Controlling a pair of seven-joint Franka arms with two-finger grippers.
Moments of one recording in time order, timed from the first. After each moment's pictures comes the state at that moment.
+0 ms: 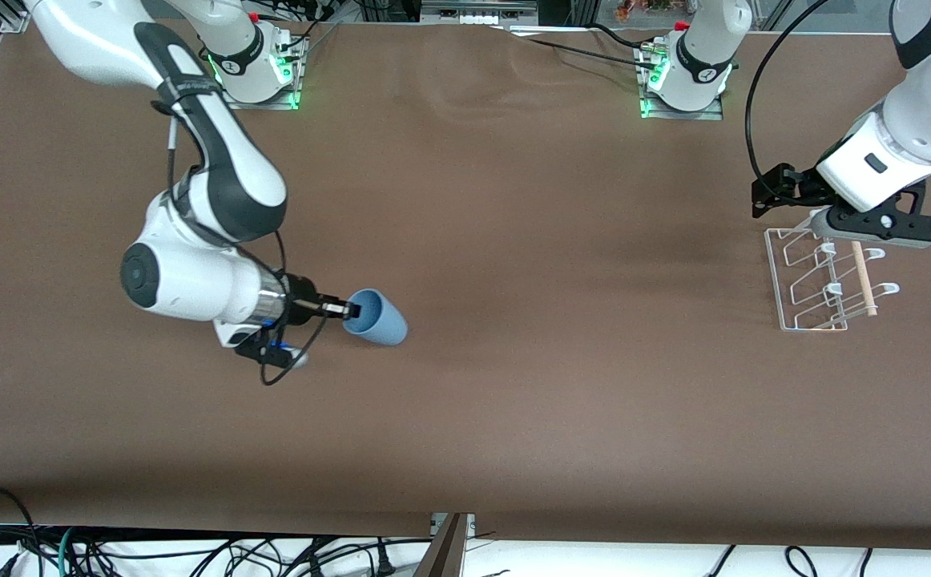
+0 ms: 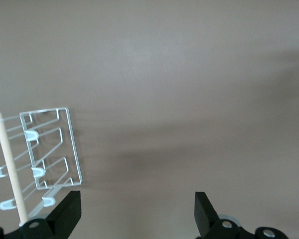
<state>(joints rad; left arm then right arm) -0.01 0.05 -0.13 -1.64 -0.01 1.60 -0.03 0.12 0.60 0.34 -1.46 0.39 2.07 0.46</state>
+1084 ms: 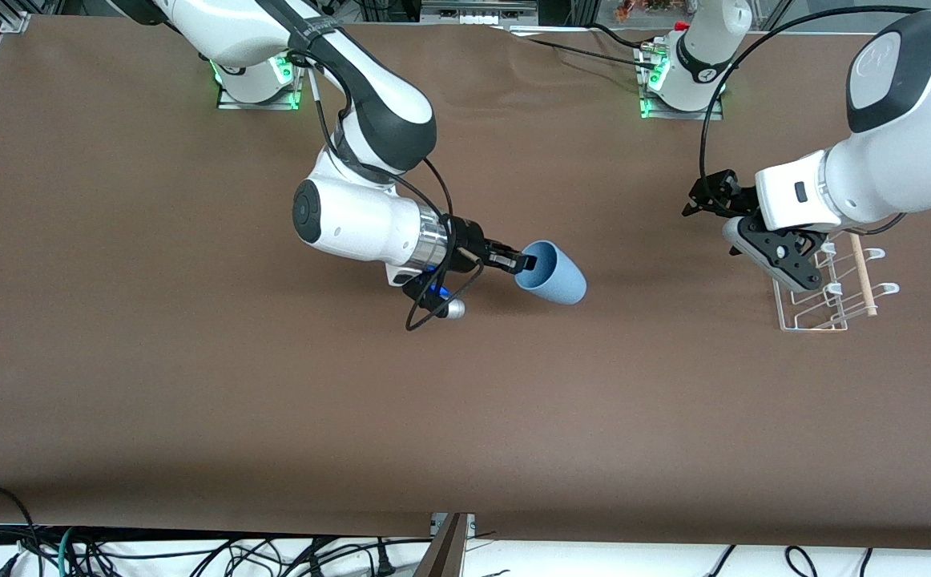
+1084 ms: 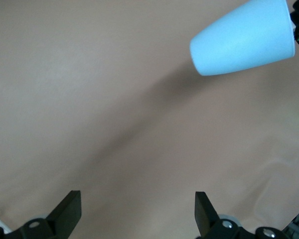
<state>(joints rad) -0.03 0.19 -0.15 -1.58 -0.27 1.61 0.47 0.44 0.71 0.35 -1.26 0.78 2.33 0.77</state>
